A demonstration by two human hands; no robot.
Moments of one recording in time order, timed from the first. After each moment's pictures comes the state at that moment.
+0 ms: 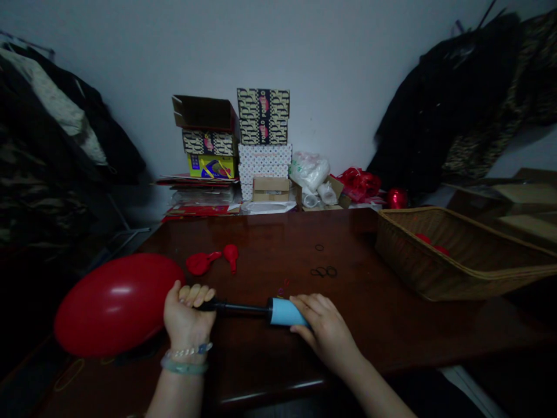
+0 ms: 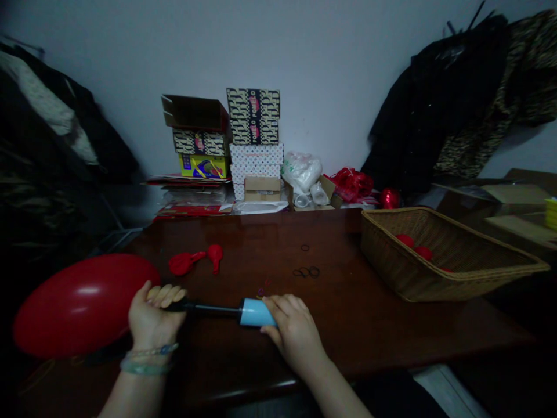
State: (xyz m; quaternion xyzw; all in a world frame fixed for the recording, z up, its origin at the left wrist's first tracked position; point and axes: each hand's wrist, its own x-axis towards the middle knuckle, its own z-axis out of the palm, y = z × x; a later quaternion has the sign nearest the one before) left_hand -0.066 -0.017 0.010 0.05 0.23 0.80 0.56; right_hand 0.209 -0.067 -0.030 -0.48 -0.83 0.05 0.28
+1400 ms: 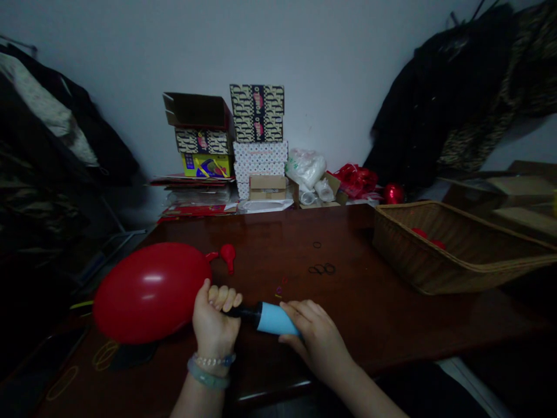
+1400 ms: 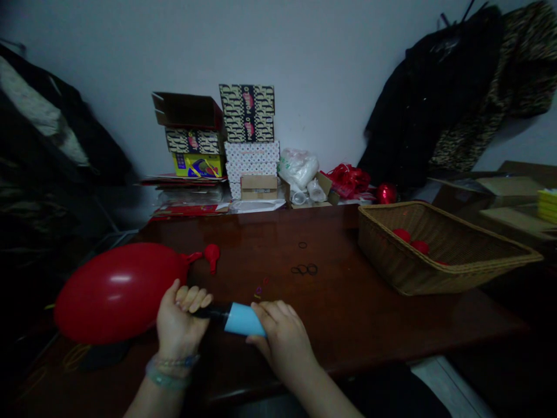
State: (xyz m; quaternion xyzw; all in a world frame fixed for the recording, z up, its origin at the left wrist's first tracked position) left_hand -0.006 -0.026 0.011 0.06 0.24 0.74 0.62; right_hand 0.190 -0.079 -0.027 -0.50 -0.82 0.09 0.27
